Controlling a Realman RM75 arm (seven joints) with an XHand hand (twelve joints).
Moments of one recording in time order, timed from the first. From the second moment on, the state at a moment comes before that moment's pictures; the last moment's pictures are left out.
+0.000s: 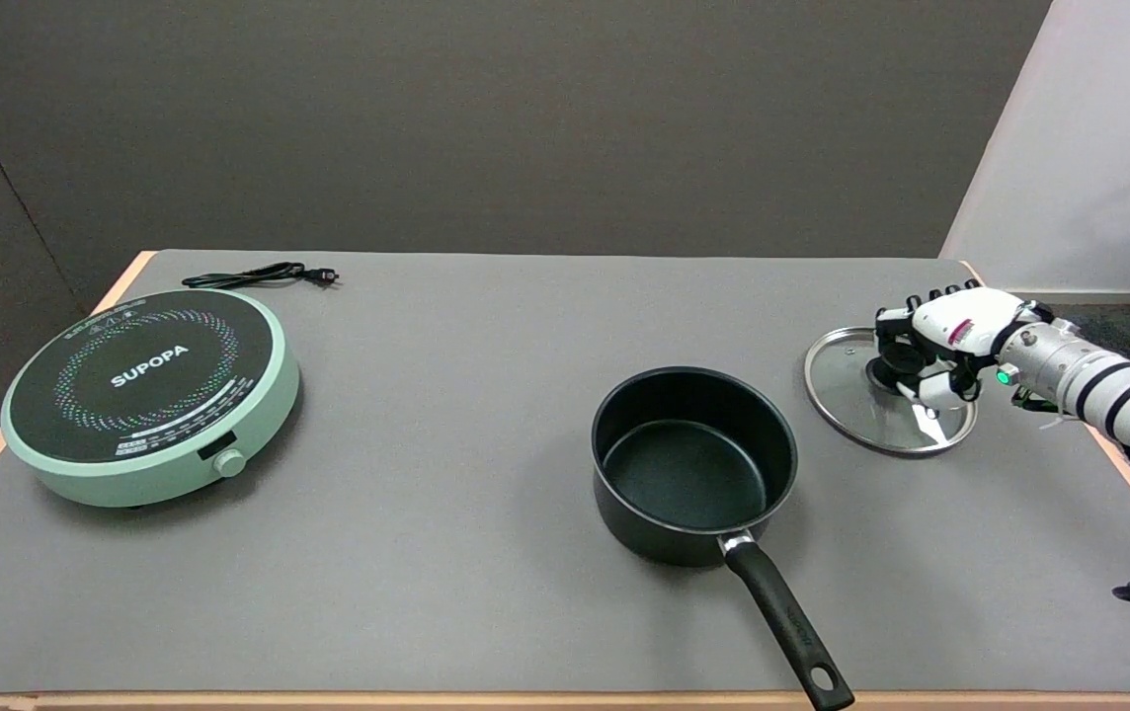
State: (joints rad) arm -0.26 -0.45 1.52 -1.30 -2.47 0.13 0.27
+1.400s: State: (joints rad) arm -0.21 -0.45 1.51 -1.28 -2.30 0.18 0.29
